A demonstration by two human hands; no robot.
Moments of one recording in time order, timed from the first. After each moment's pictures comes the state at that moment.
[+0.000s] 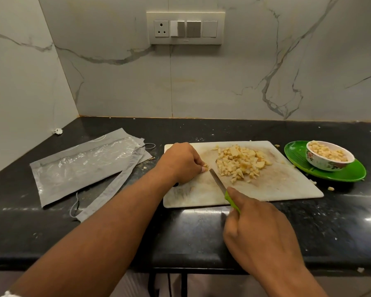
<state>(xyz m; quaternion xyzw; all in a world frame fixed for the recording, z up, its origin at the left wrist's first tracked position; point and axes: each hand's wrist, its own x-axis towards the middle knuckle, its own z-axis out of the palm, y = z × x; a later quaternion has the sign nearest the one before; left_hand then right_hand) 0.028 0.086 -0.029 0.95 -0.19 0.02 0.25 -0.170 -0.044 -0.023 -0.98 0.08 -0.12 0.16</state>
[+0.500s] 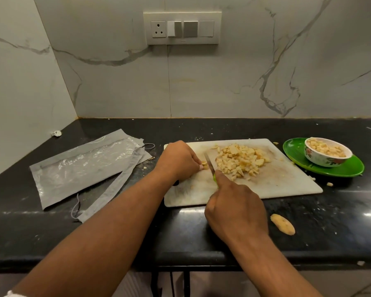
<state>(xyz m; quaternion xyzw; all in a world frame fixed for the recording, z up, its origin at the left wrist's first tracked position) 0.027 0.088 -0.031 0.94 -0.16 0.04 0.30 -0.122 -0.022 -0.043 -0.96 0.09 -0.18 0.17</state>
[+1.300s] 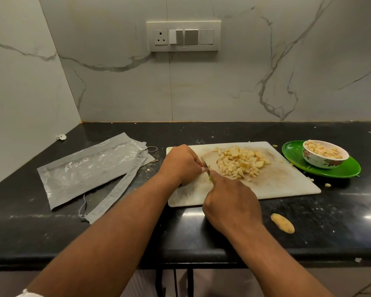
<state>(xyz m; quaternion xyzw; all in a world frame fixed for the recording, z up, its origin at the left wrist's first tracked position) 0.025 0.087 -0.034 0.94 -0.14 0.04 0.30 -0.111 -0.018 -0.039 -0.97 0.08 -0.17 0.16</state>
